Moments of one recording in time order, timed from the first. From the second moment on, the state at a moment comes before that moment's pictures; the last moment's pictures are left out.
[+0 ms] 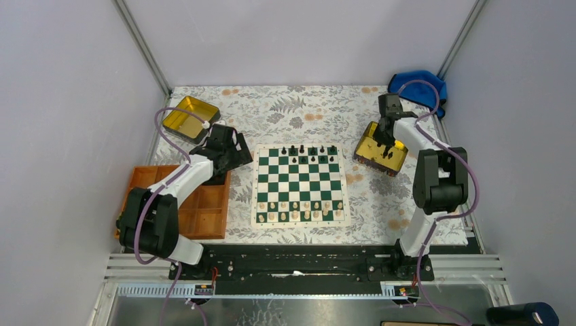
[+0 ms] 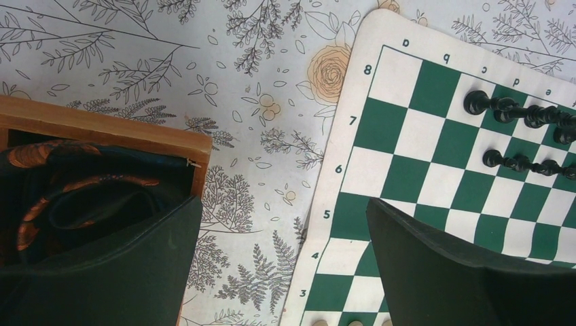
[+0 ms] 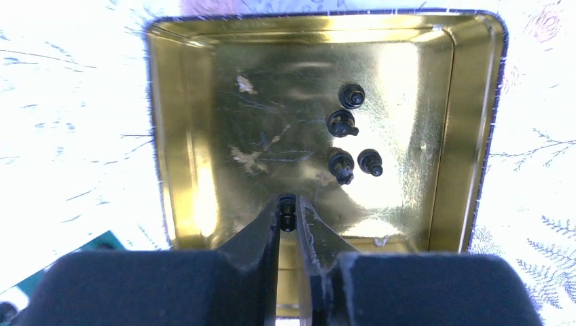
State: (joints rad) left arm -0.24 1.46 0.90 -0.36 -0.09 -0.57; right arm 0.09 1.87 1.34 -0.54 0.29 0.52
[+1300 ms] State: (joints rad) left arm -0.24 1.12 0.72 -0.39 -0.09 -0.61; right arm 0.80 2.15 1.87 -0.68 0.25 0.39
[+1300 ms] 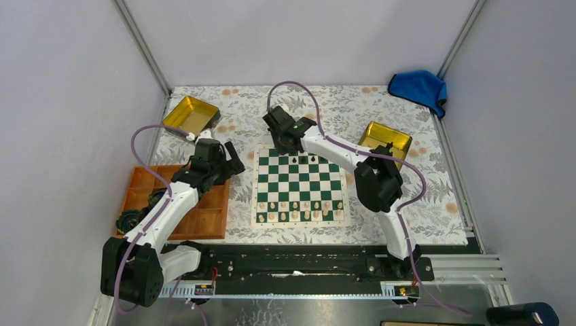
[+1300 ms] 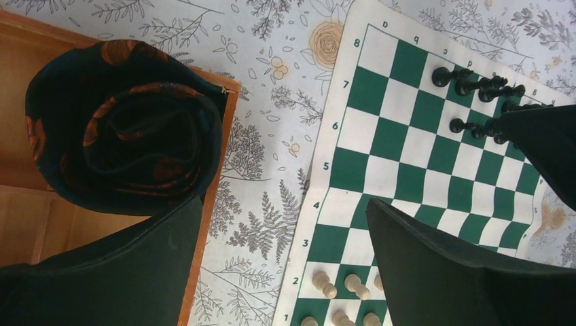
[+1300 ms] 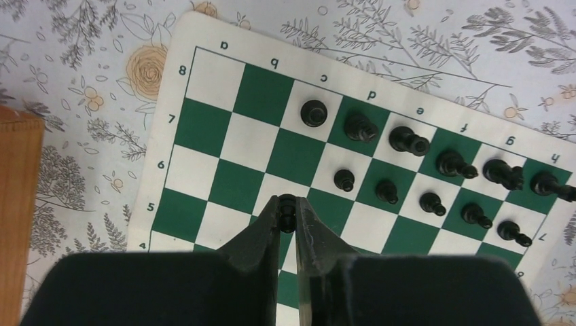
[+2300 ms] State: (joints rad) left arm -0.24 1.17 0.71 -0.40 -0.09 -0.61; right arm 0.81 2.26 1.84 -0.59 0.28 0.32
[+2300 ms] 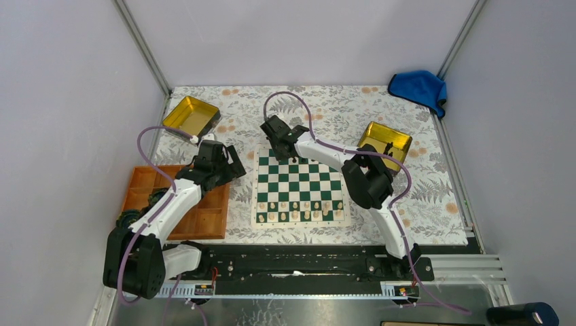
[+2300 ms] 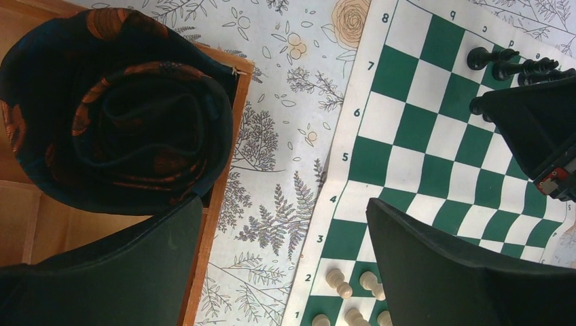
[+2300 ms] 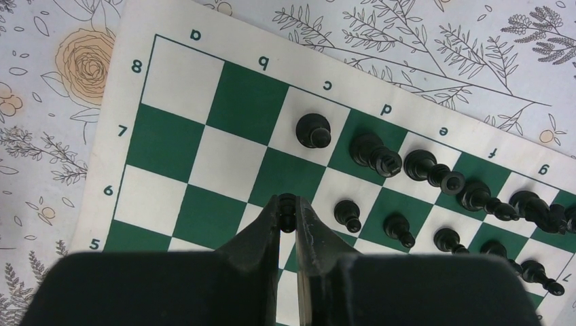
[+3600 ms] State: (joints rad) left arm -0.24 1.21 0.71 -0.40 -0.09 -0.61; right arm 0.81 2.31 1.84 -0.56 0.29 0.29
